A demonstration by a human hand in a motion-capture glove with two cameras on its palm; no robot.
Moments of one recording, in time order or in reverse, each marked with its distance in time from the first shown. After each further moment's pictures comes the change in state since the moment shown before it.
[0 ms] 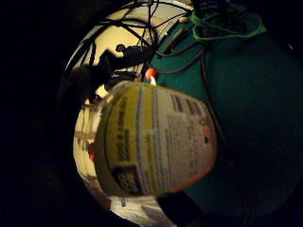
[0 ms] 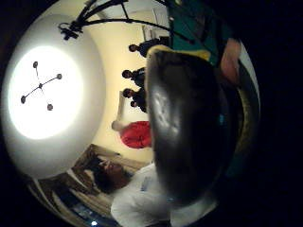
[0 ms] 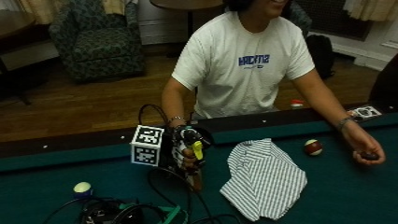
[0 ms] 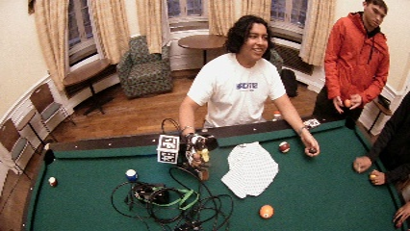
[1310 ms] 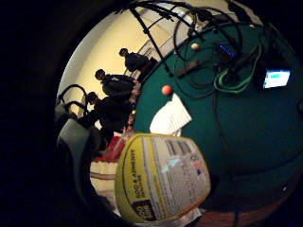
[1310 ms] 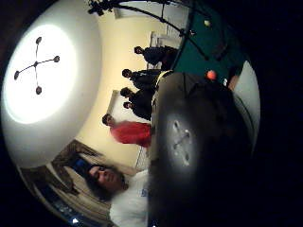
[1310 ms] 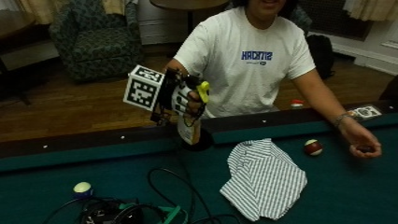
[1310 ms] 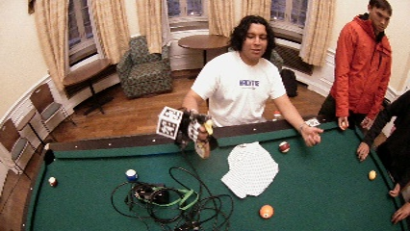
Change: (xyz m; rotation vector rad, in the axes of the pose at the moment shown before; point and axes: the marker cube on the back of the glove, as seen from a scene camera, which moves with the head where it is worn) arm -0.152 0.036 -0.024 0.041 0.197 -0.139
